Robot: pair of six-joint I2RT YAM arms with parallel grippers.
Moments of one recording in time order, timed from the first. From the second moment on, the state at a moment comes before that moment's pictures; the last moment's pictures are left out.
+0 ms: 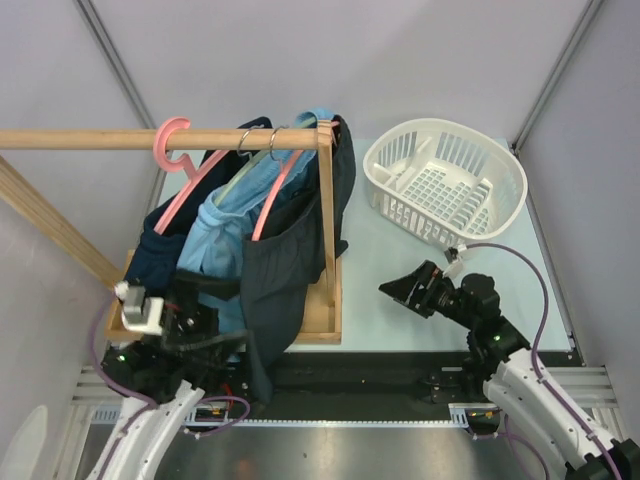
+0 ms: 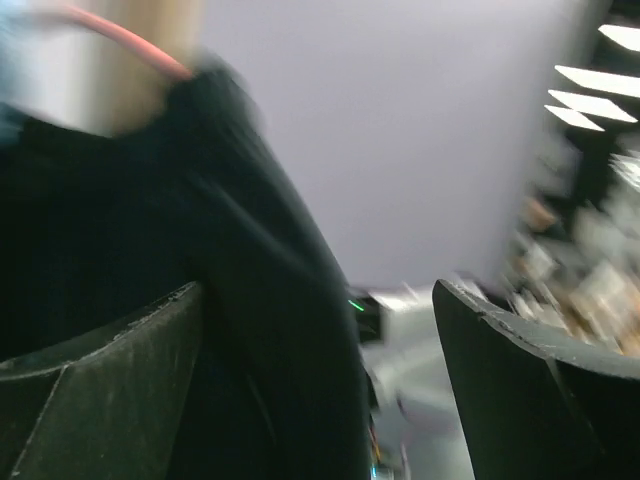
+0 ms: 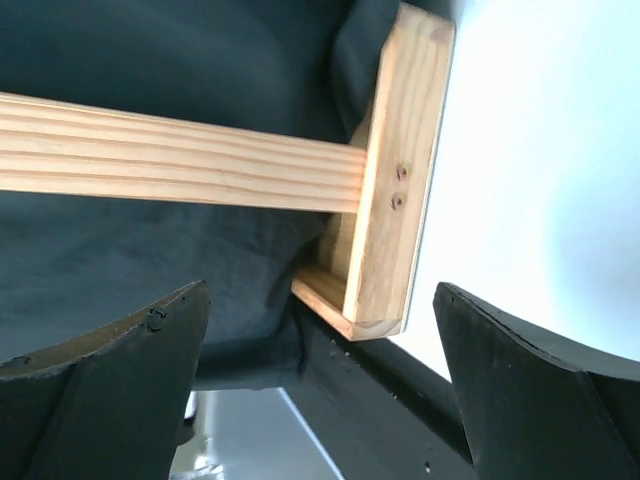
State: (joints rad) left arm -0.43 0.01 0.28 0.69 0.67 -0.91; right arm 0.44 0.48 0.22 -0.01 -0.41 1.06
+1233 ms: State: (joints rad) left arm -0.46 0.60 1.43 -0.48 0.53 -0.56; right arm 0.44 0.59 0.64 -0.28 -0.46 0.68
